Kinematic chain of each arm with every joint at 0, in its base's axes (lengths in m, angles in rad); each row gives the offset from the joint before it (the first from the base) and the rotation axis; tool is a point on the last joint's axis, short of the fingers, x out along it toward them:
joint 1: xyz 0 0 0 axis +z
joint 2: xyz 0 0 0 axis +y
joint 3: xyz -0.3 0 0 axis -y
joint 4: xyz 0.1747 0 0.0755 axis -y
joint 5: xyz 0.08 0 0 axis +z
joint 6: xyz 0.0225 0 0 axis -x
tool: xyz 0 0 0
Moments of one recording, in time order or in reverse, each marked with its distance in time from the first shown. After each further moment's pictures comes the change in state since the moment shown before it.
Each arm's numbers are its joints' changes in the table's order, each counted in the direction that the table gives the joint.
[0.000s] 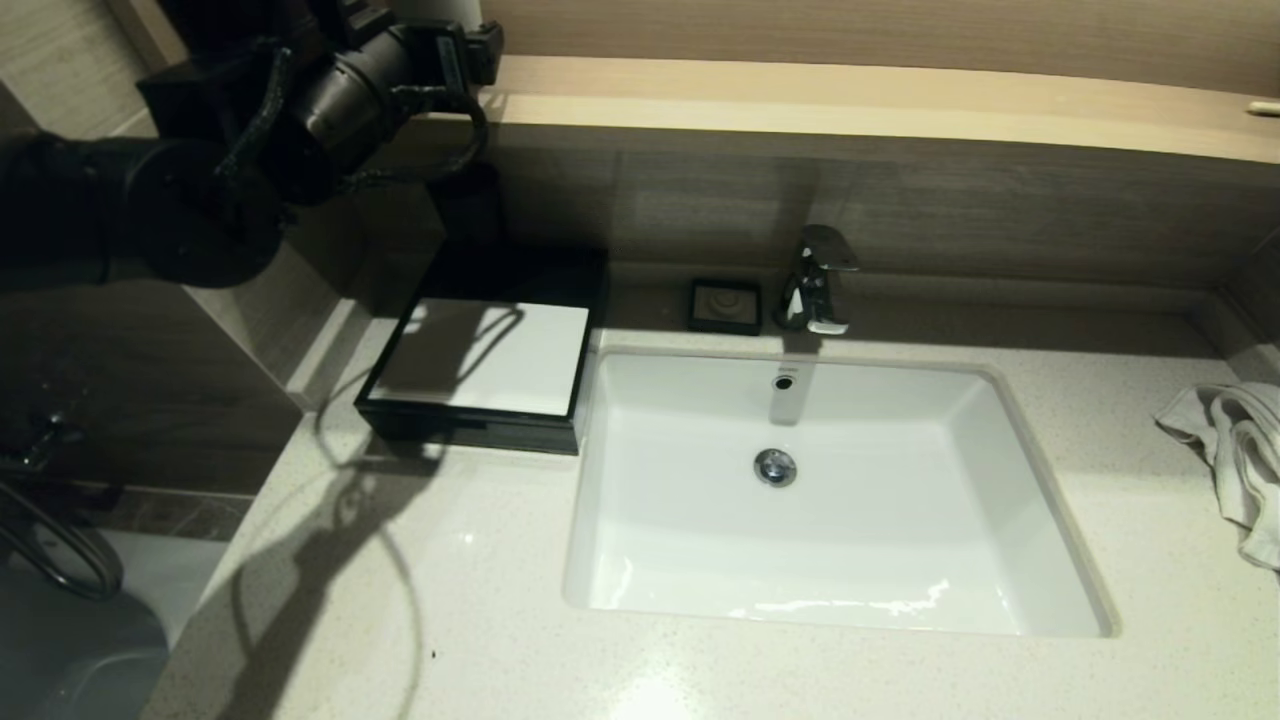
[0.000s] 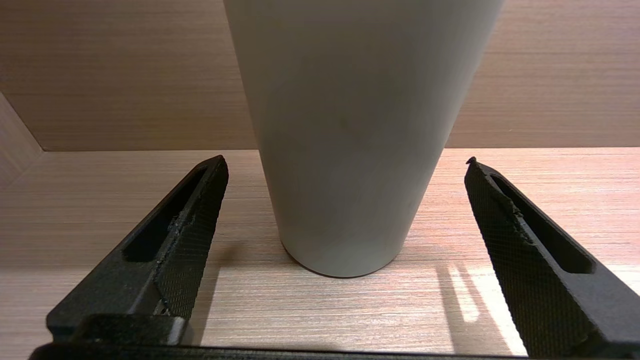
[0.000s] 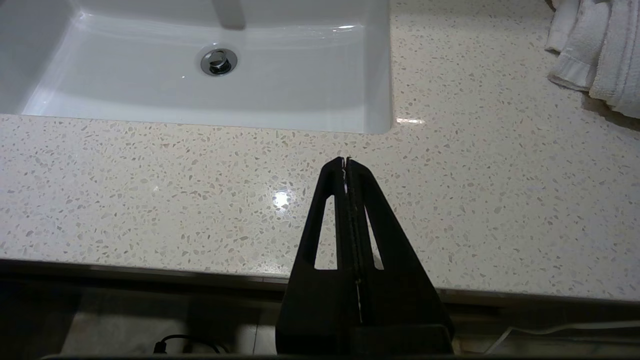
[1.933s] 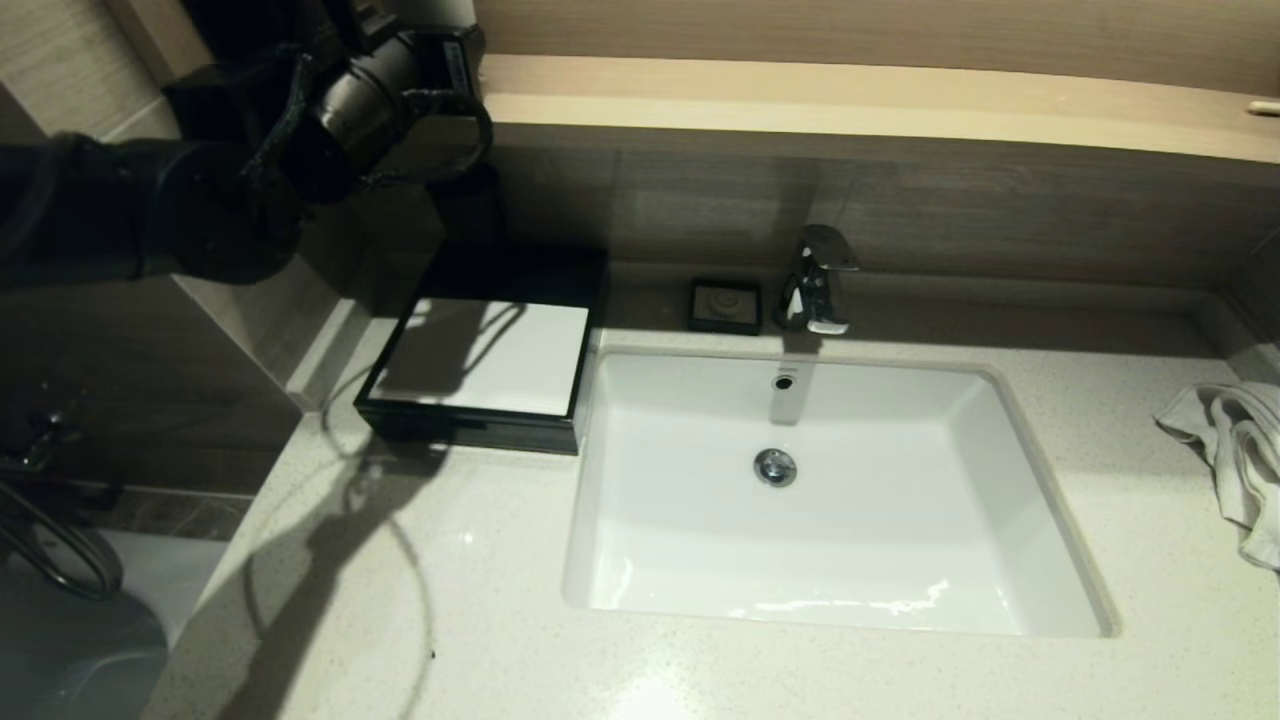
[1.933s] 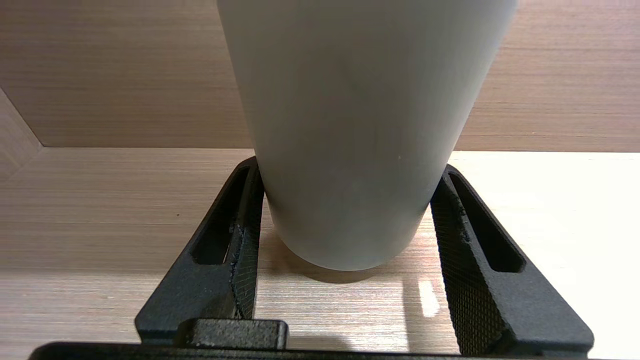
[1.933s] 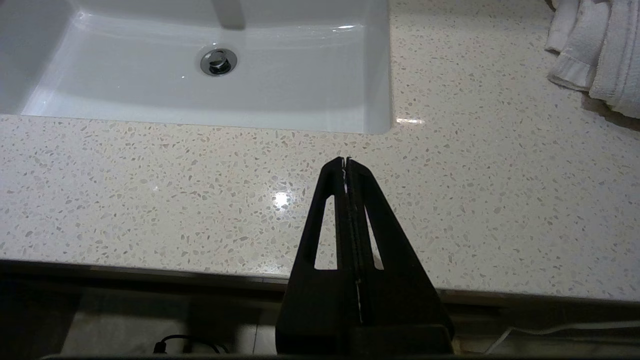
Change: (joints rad) left arm 0.002 0.030 0.046 -0.014 0.027 0.002; right arm 0.000 0.000 0.000 0.000 0.000 0.000
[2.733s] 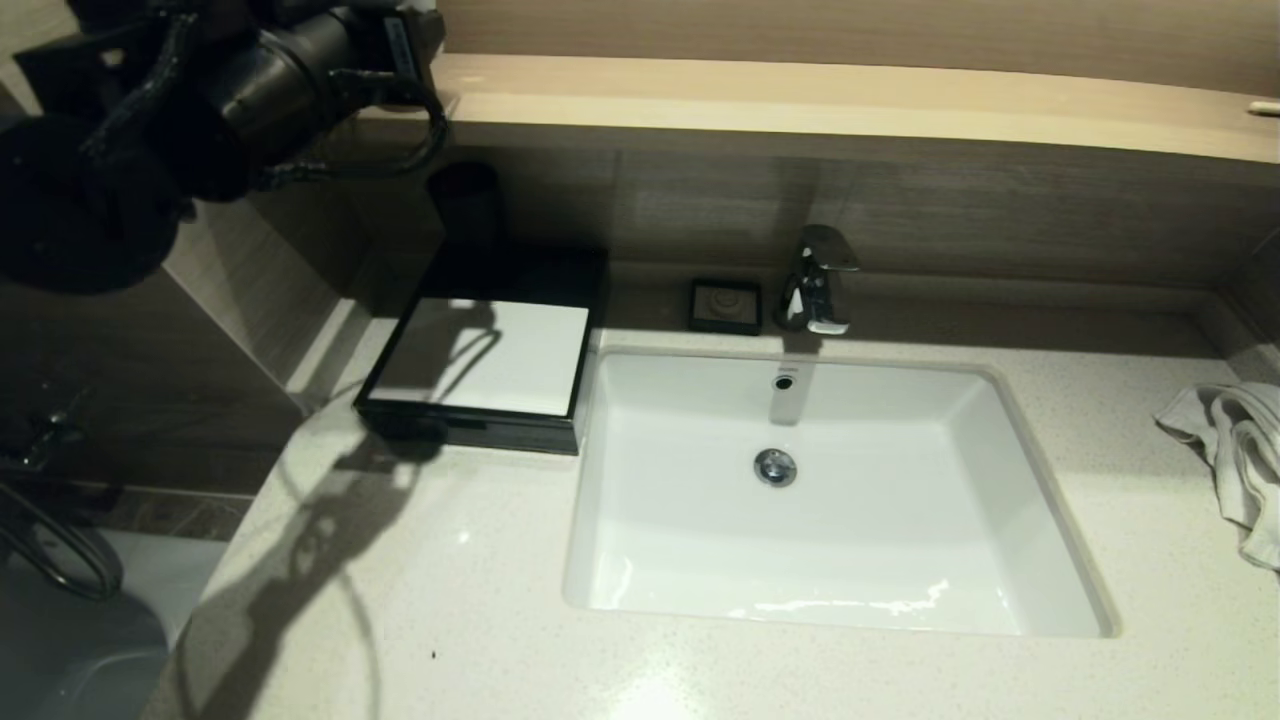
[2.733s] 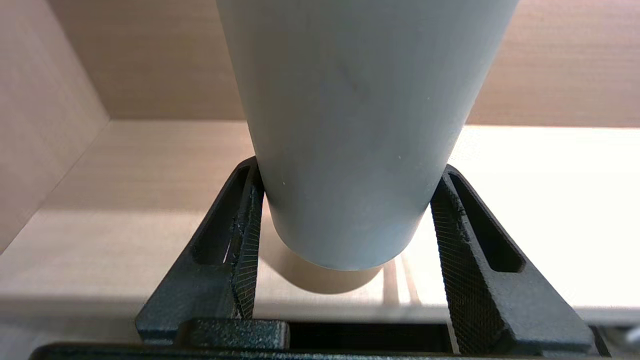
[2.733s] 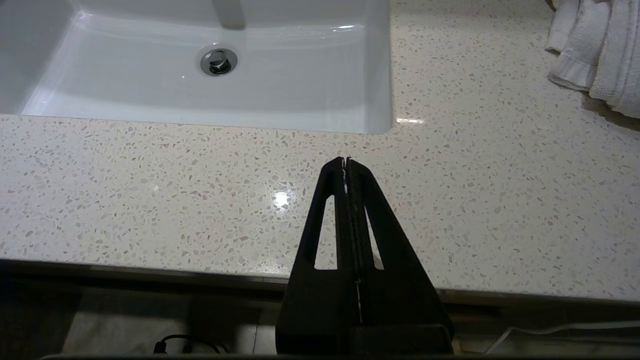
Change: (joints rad) left arm -0.001 -0.179 -0.184 -0.046 0.002 0.022; right arm 0.000 0.000 0.000 0.000 0.000 0.000
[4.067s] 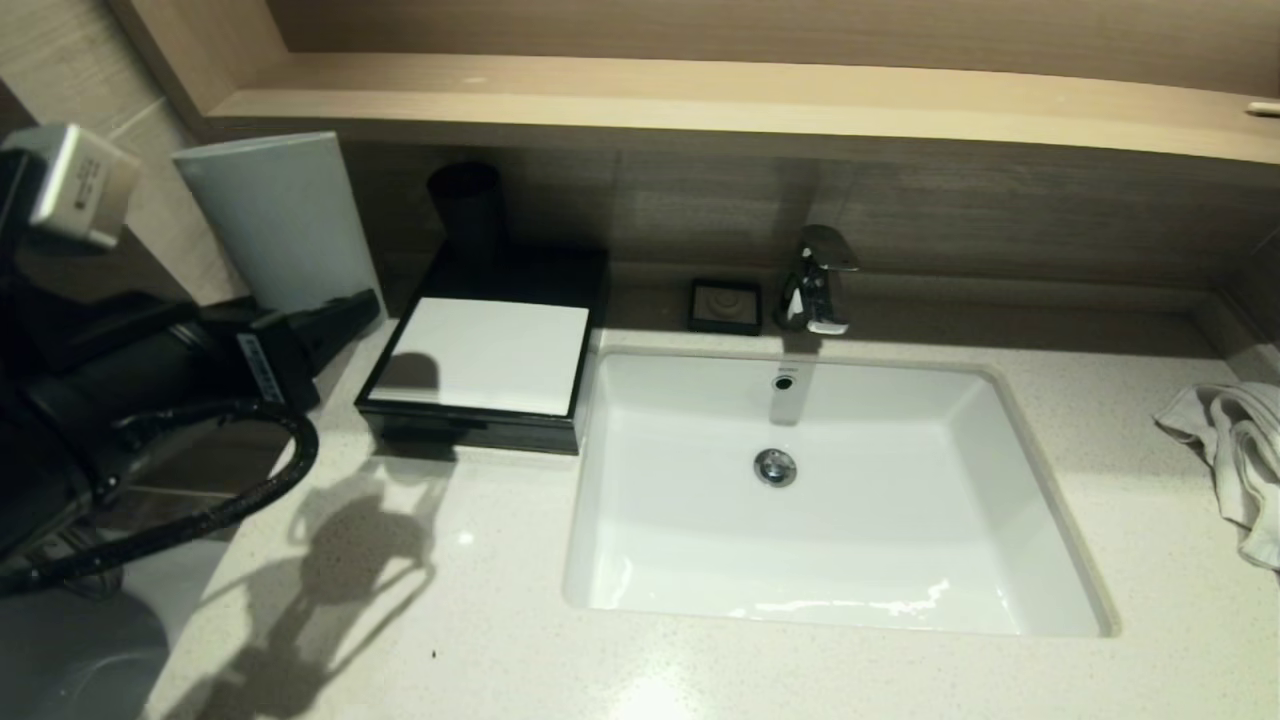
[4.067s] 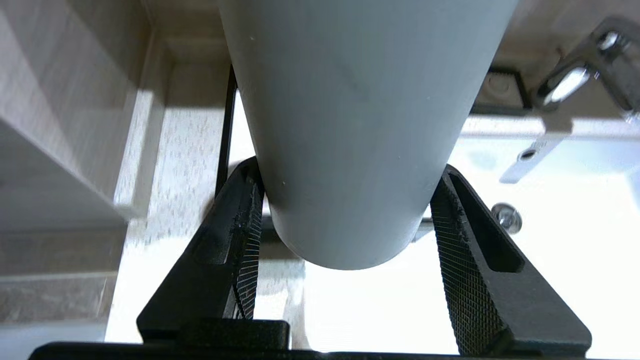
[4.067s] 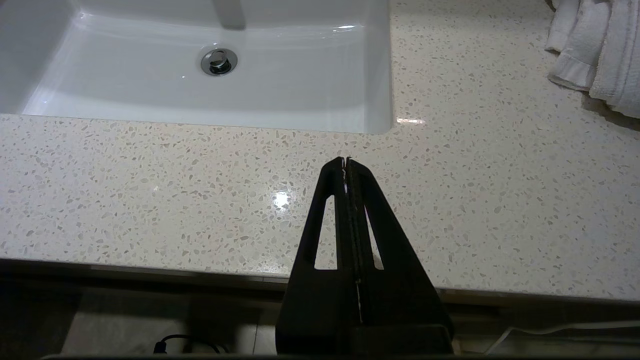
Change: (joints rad) left arm -0.091 -0.504 -0.841 0.007 -0.003 0.160; right arm 0.000 0.000 0.000 0.000 0.000 0.000
